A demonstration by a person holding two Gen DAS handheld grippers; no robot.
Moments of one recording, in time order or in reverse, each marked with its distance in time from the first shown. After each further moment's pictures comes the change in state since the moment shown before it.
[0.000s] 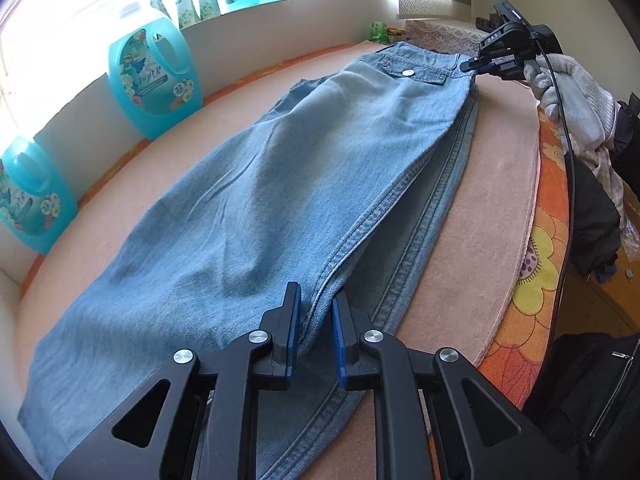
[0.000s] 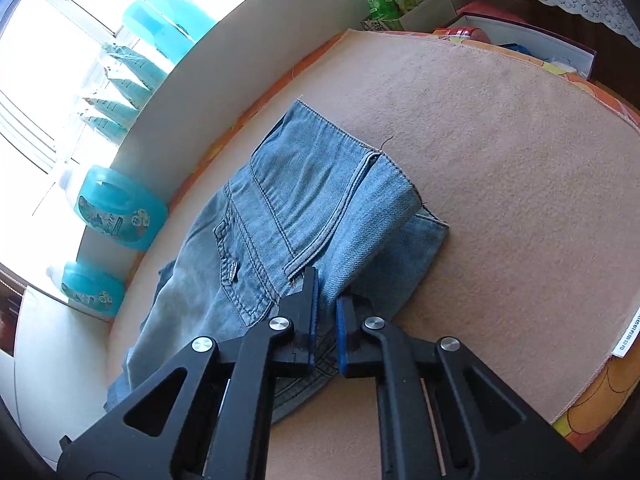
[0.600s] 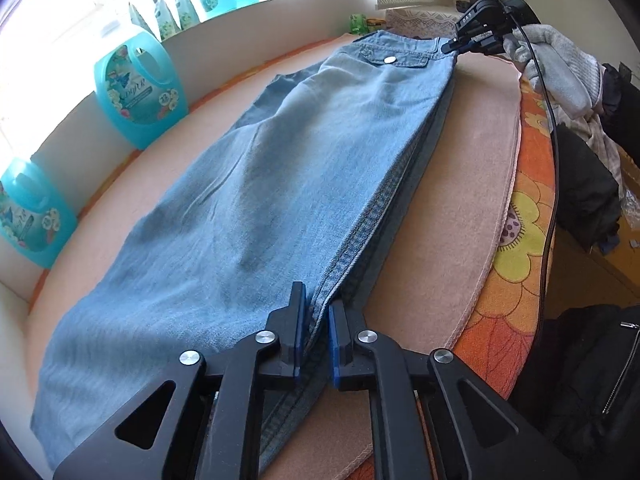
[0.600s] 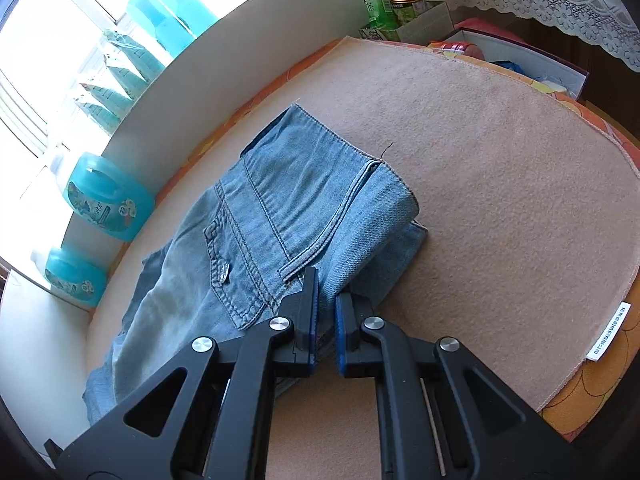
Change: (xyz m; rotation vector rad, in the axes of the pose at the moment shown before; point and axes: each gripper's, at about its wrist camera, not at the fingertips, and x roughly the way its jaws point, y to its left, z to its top) left arm -0.002 -0.017 -0.011 0.053 0.015 -0.001; right arm -0.005 0.004 -0.005 -0.068 -0.005 -0.091
